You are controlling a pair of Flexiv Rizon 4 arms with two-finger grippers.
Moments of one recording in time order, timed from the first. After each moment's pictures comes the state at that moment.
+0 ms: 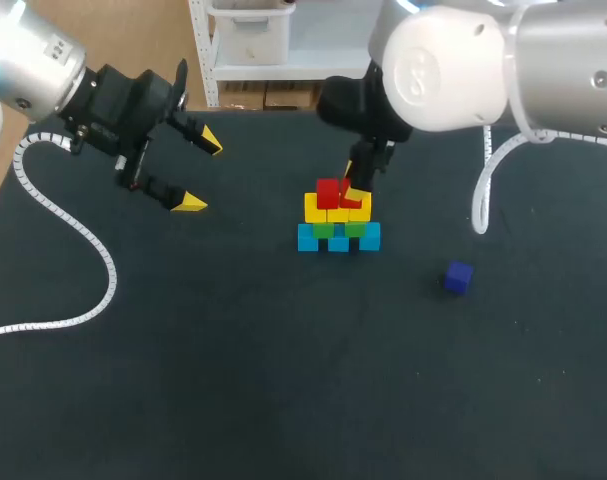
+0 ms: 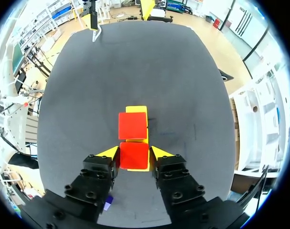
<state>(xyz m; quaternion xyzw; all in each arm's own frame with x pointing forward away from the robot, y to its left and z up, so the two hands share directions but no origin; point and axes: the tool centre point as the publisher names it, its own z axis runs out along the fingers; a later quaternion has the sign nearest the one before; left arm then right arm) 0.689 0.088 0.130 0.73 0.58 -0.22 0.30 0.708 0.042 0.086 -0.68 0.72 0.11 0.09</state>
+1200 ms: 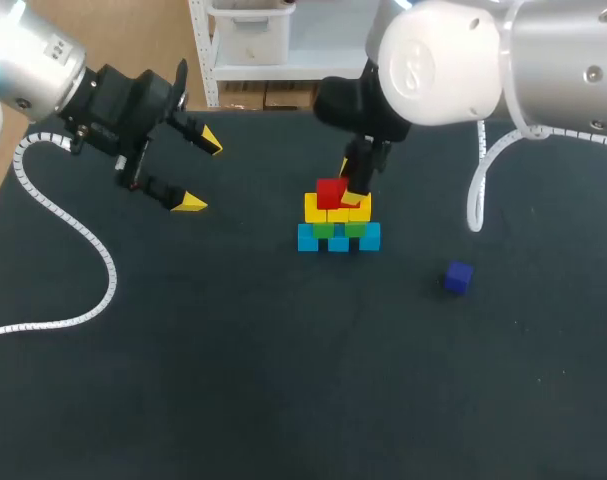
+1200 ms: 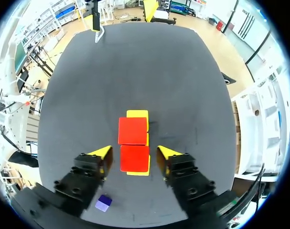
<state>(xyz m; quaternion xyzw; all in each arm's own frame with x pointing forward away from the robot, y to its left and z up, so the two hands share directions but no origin) 0.689 0.088 0.130 0.73 0.58 -0.22 0.30 0.709 0.048 0.086 -0.69 0.71 0.12 0.09</state>
